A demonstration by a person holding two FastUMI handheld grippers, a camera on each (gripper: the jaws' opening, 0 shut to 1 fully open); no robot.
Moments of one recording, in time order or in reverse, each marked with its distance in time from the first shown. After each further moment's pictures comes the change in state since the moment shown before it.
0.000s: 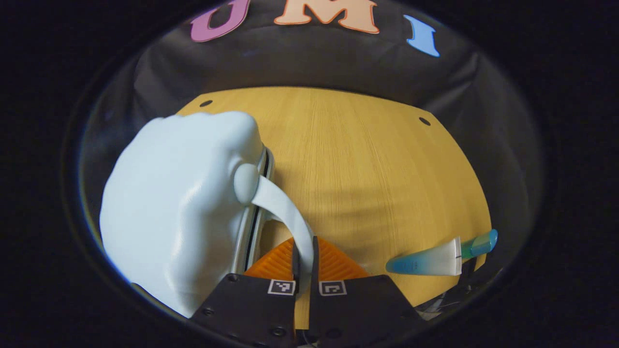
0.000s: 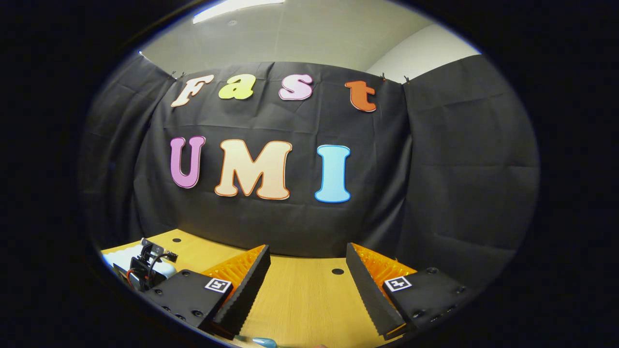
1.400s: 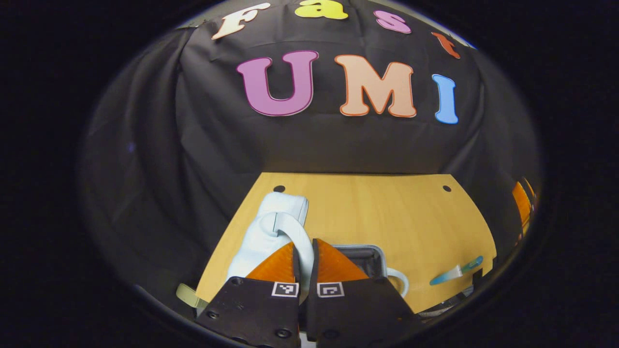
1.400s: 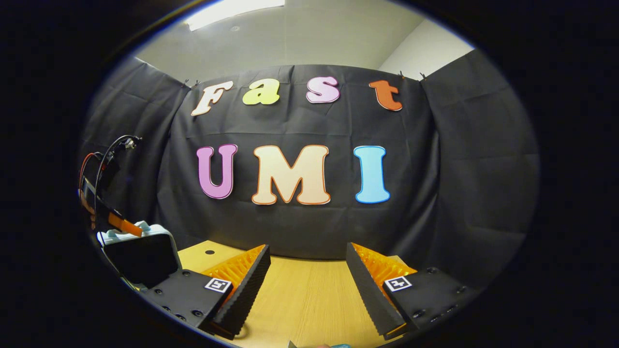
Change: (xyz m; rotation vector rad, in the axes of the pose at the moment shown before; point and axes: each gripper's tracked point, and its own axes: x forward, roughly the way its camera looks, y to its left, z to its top) left arm -0.167 0.189 0.145 -0.011 -0.365 0.136; right arm 0.000 0.126 0.008 0.066 -0.024 0.104
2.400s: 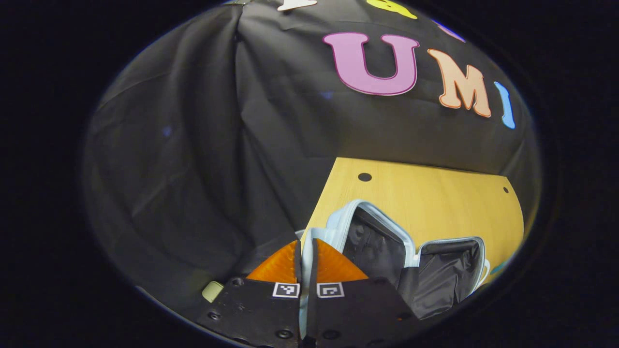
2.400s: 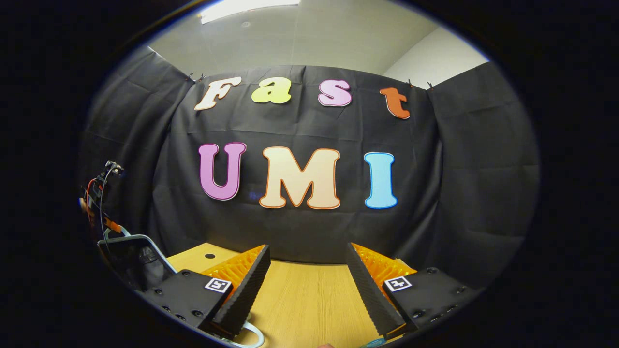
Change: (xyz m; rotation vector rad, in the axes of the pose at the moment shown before) left arm 0.064 0.232 -0.062 -0.089 0.095 0.225; right arm 0.012 0.072 0.004 -0.044 -0.003 -0.043
